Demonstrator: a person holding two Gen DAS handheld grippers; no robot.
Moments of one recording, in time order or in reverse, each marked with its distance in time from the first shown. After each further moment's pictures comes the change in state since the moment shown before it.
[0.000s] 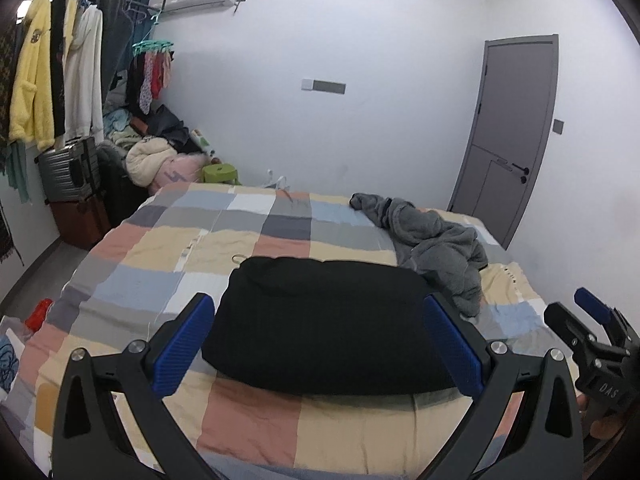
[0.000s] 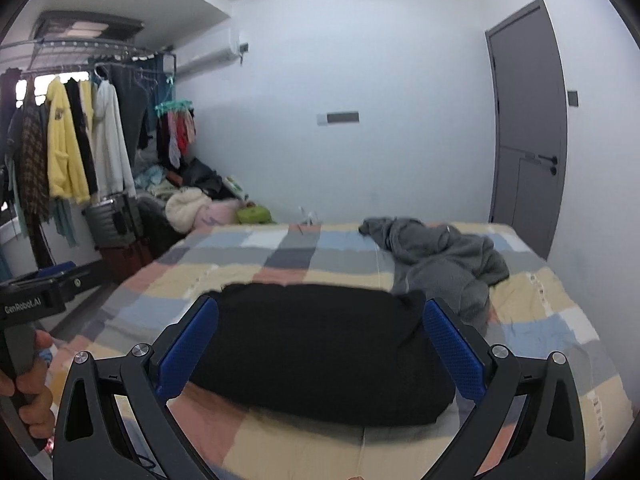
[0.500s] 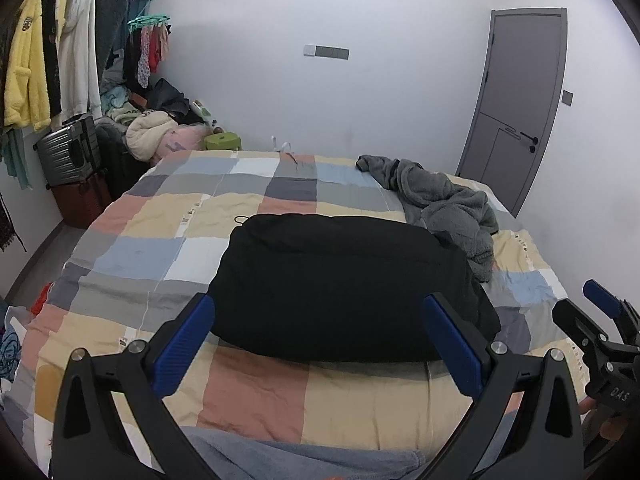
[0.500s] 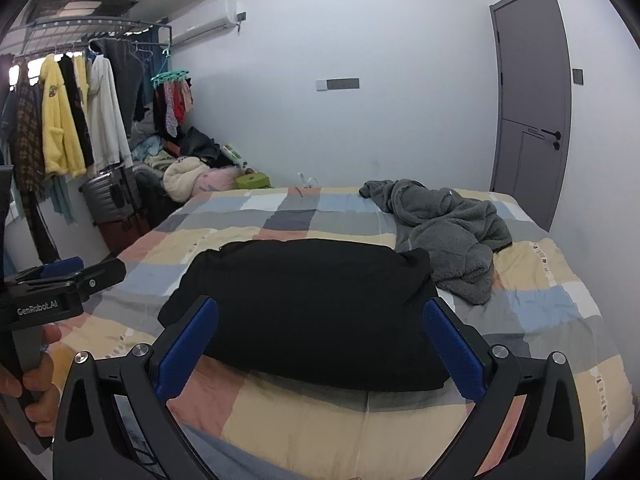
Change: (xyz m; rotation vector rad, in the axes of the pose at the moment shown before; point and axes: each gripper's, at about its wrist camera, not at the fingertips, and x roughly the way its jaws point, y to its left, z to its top) left arm 0.027 -0.002 -0.033 0.016 0.114 0.016; right arm 0.010 0.002 -0.032 -0.002 0.095 -0.003
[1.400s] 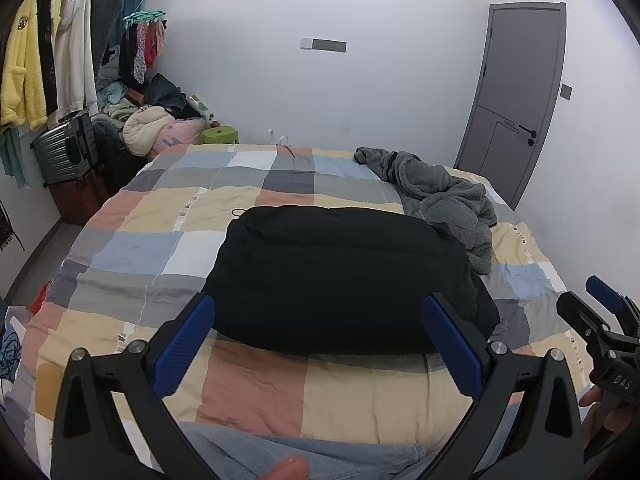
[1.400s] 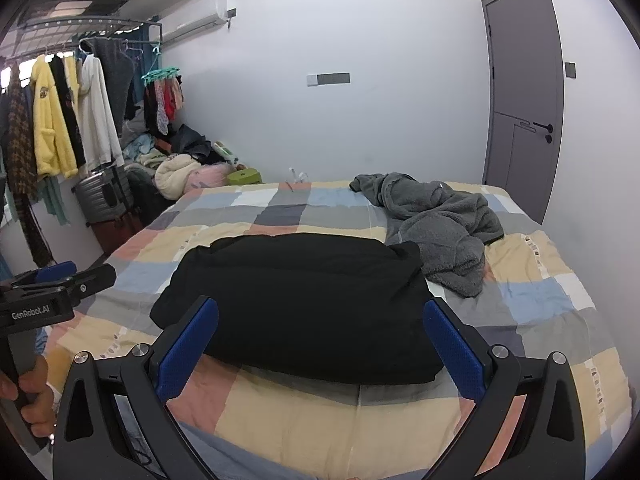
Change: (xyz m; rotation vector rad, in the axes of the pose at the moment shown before) left arm 0.002 -0.001 -0.003 0.007 0.028 -0.006; right arm -0.004 -0.009 -0.003 0.018 0.022 -0.025
